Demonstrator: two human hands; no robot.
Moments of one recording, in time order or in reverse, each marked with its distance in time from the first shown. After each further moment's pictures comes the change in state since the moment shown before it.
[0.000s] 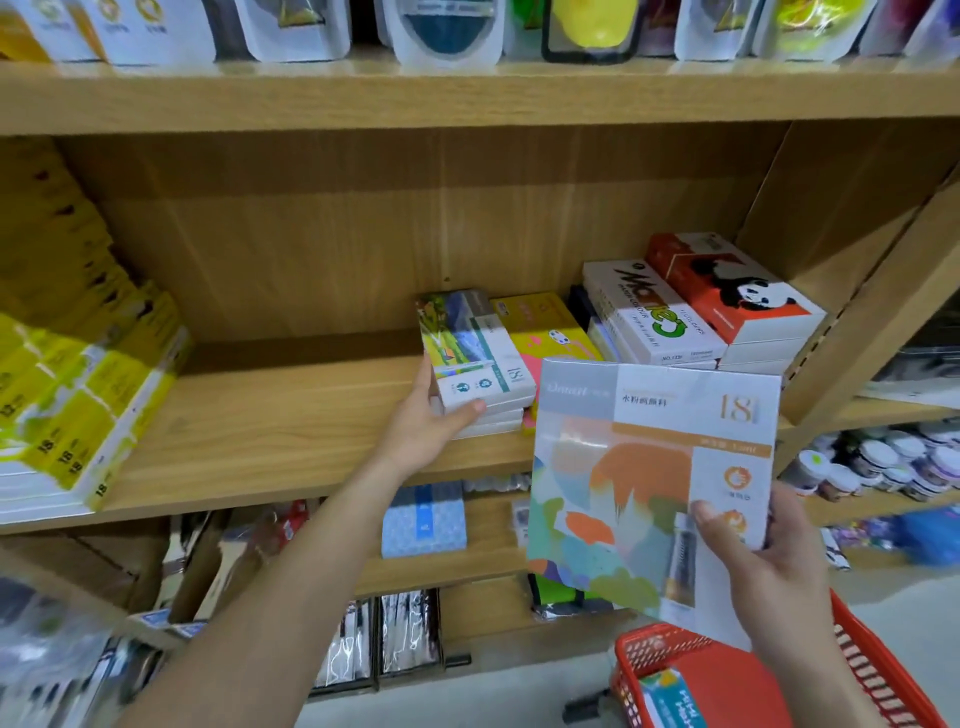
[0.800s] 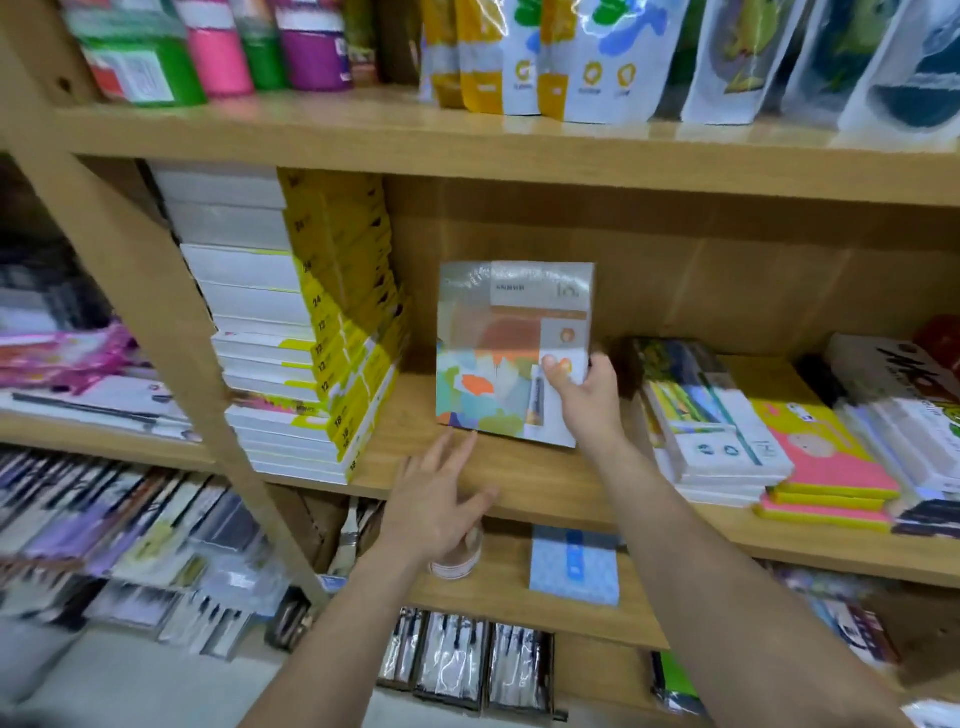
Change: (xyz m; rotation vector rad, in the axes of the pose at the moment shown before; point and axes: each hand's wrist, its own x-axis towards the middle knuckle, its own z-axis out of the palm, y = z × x) left_hand -0.095 -0.109 -0.185 0.767 0.195 -0.082; right_hand 0.071 -0.067 0.404 0.155 -0.407 -0.087
